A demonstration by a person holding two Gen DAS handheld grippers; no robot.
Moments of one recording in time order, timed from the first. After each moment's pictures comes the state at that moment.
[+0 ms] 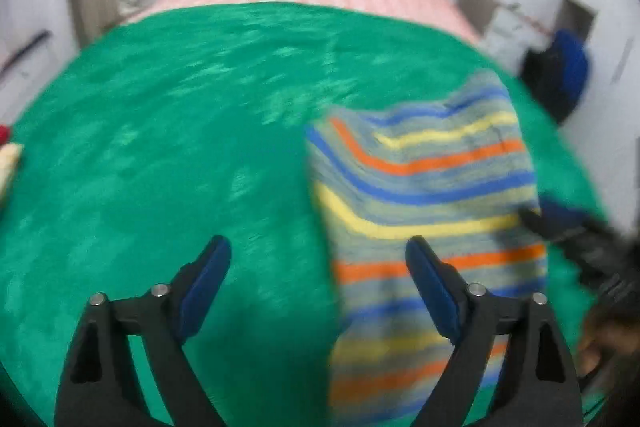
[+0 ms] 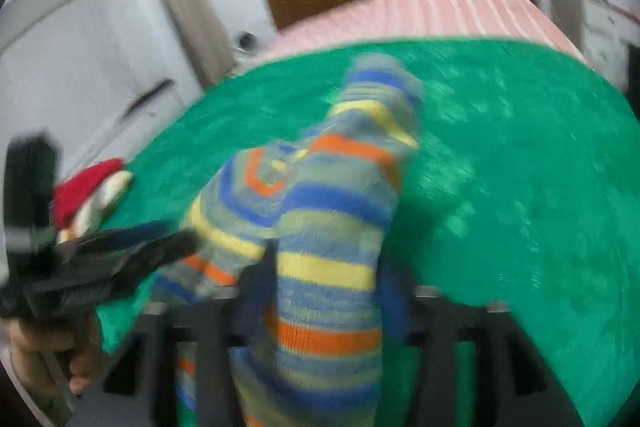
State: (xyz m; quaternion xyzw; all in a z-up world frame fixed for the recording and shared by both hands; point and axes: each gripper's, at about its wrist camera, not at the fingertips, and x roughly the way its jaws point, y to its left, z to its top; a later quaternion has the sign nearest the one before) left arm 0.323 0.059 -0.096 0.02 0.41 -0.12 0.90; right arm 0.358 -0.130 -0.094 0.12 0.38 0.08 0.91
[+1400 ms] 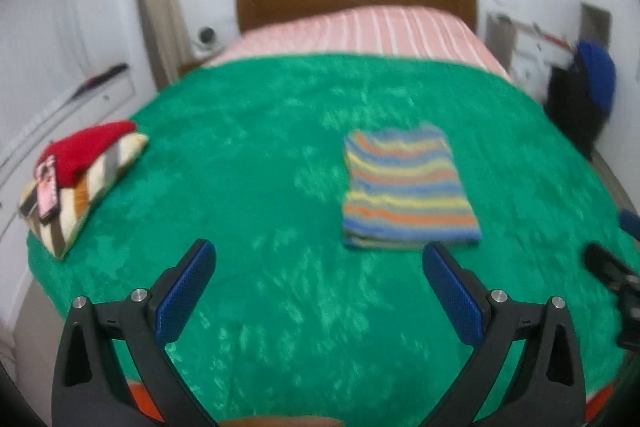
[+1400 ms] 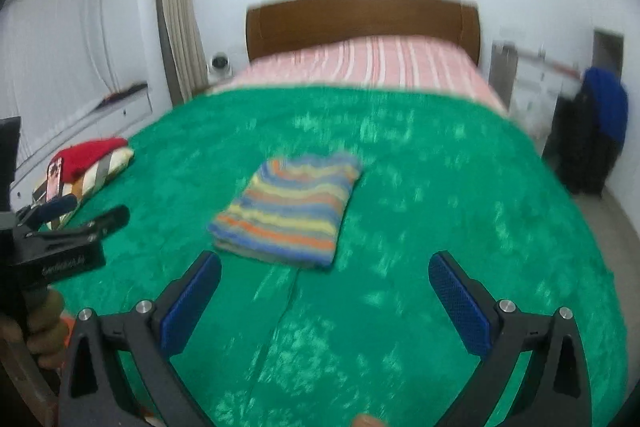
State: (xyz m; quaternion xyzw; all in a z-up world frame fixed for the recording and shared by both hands) left arm 0.101 0.057 -0.011 0.06 0.34 -0.04 0.94; right arm 0.102 -0.124 -0.013 0.04 0.33 0.01 0.94
